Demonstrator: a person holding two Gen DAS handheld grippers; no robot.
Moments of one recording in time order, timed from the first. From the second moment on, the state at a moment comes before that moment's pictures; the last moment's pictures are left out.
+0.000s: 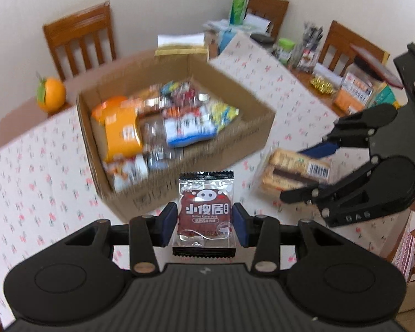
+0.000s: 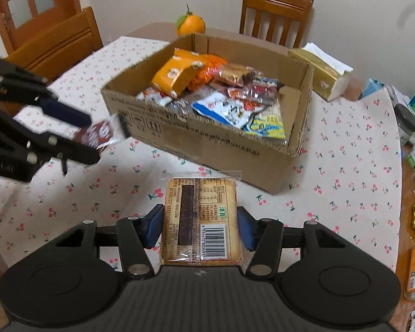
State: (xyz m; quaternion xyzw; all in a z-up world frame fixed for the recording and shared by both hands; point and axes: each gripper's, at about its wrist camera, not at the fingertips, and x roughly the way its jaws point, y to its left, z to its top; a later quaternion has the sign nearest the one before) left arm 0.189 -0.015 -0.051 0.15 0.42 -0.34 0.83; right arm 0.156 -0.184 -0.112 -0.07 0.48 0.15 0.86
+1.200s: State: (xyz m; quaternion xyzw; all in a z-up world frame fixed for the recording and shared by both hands) left arm 0.188 0.005 -0.039 0.10 0.31 -0.22 0.92; right arm 0.207 -0.203 -0.047 -0.07 0.40 0.13 0.91
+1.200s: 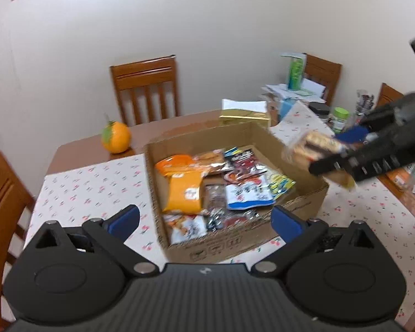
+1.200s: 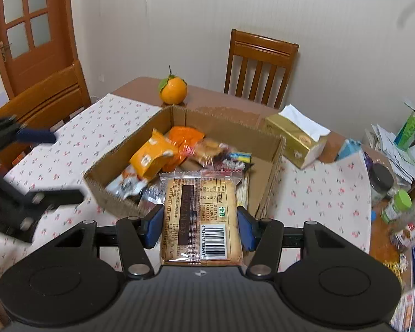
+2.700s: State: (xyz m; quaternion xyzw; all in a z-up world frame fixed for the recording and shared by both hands) left arm 0.181 -0.004 0.019 0.06 0.39 -0.09 0.91; right arm 0.166 -0.179 -0.006 0.02 0.45 -0.07 0.89
